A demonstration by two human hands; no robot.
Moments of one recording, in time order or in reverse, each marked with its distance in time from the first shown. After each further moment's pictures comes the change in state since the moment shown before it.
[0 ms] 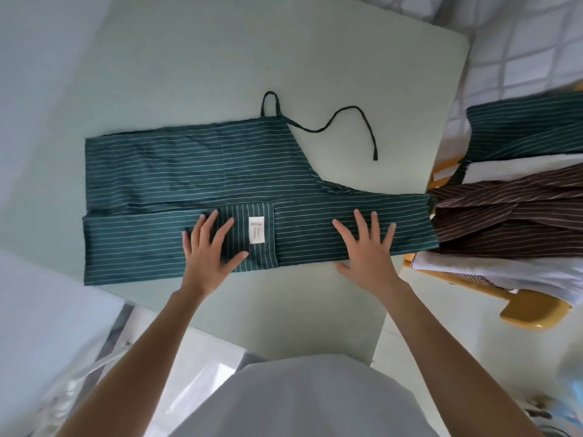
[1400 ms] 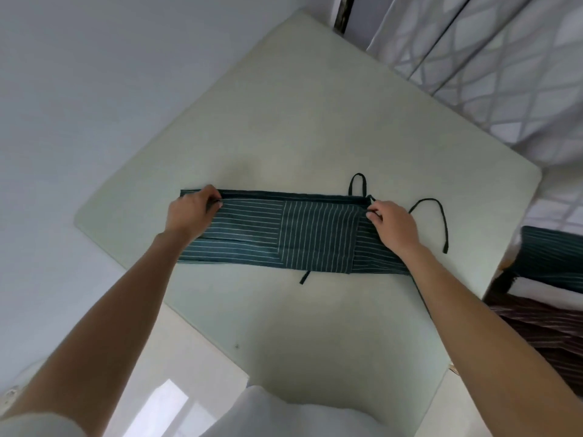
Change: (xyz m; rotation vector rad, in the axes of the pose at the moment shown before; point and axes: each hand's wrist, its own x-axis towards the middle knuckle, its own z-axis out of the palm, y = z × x) left_hand 0.081 -0.154 -0.131 -0.090 0.146 -0.266; right_hand 0.183 -0.084 -0.114 0.189 0.157 -0.076
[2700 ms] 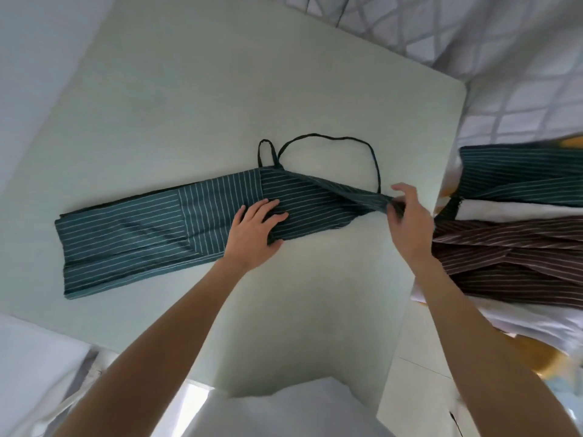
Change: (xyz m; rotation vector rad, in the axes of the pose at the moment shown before) left_hand -0.020 0.186 0.130 0.066 -0.261 0.559; right_hand -0.098 0.120 -0.009 0.201 0.444 0.287
